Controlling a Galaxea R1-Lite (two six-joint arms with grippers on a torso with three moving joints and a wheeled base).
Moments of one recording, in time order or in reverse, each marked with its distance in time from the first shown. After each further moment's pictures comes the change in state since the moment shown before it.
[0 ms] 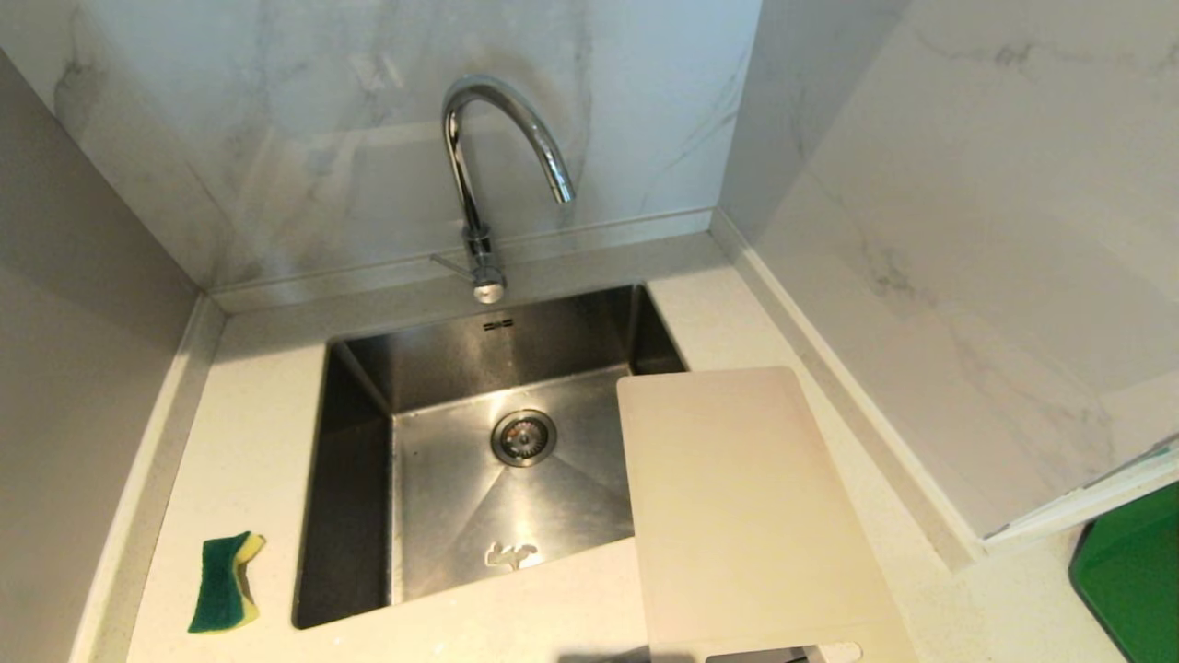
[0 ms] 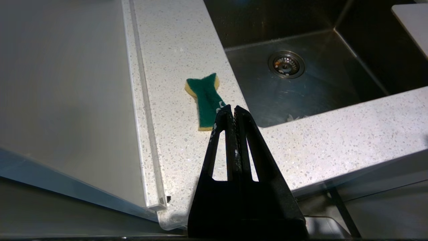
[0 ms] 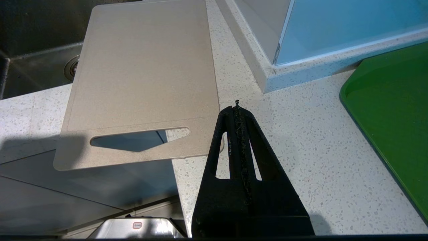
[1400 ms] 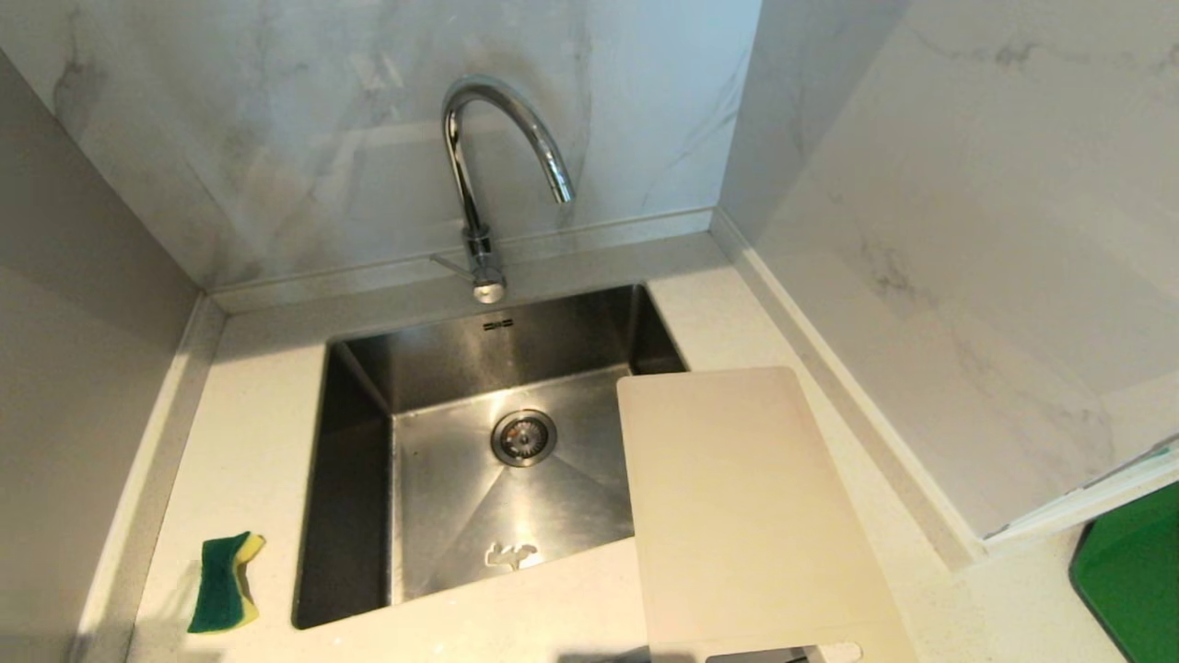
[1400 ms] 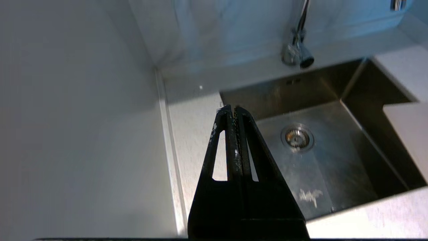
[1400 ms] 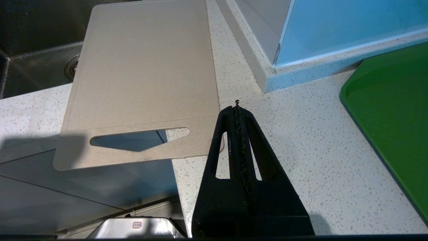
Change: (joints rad) left arm -0.004 0.568 -0.786 0.121 0.056 0.091; right arm 0.000 0.000 0.000 0.000 0.001 -0.001
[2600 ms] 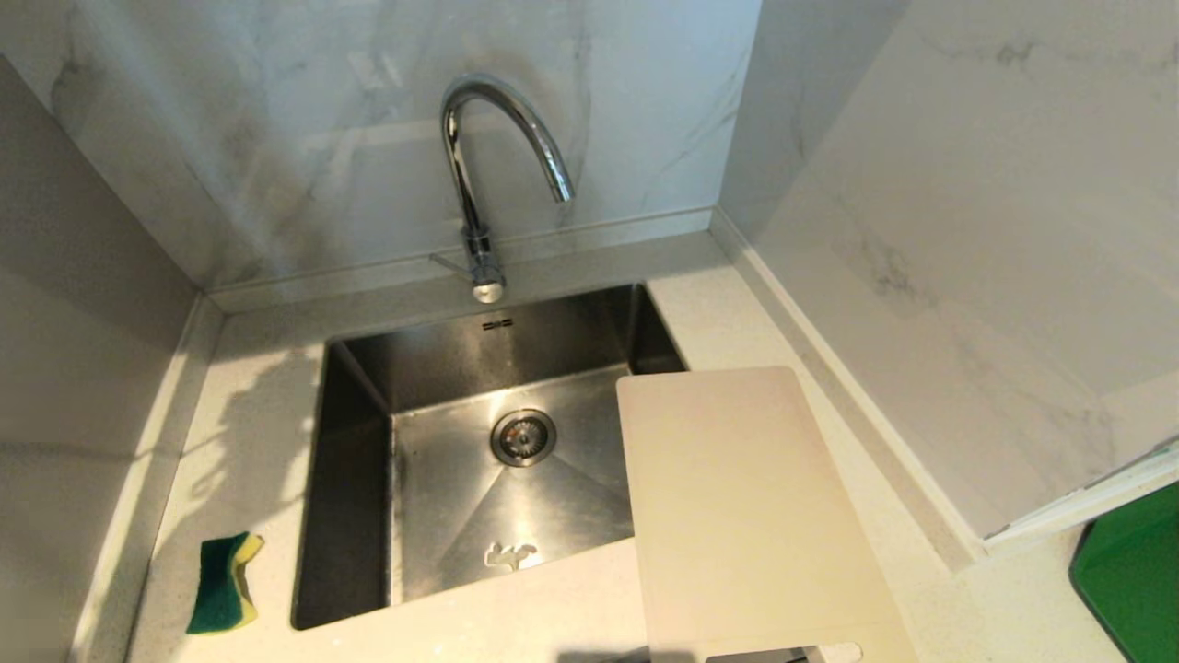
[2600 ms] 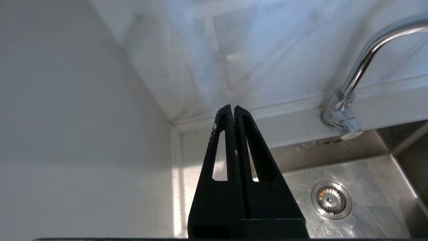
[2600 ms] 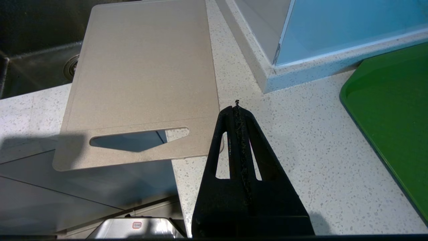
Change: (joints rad) left arm -0.146 0.769 -0.777 0.043 0.269 0.050; right arm 0.000 0.000 0.000 0.000 0.000 0.000
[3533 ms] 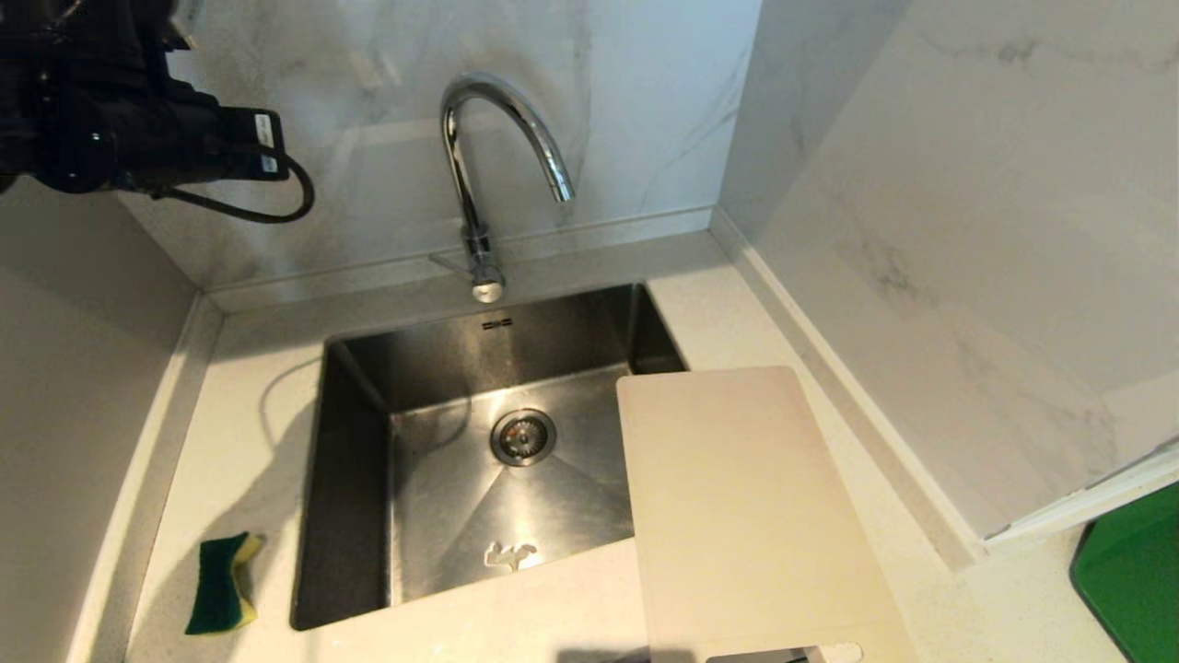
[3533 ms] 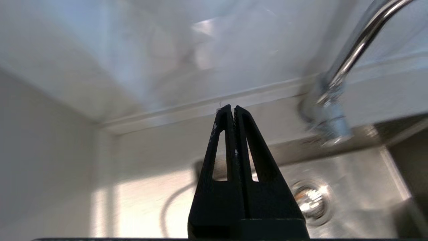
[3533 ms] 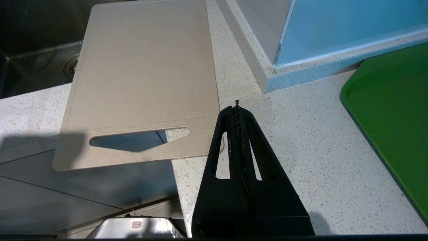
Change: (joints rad) left arm -0.114 0.489 -0.321 -0.032 0.046 -0.075; right arm 0.000 0.000 0.000 0.000 0.001 -0.001
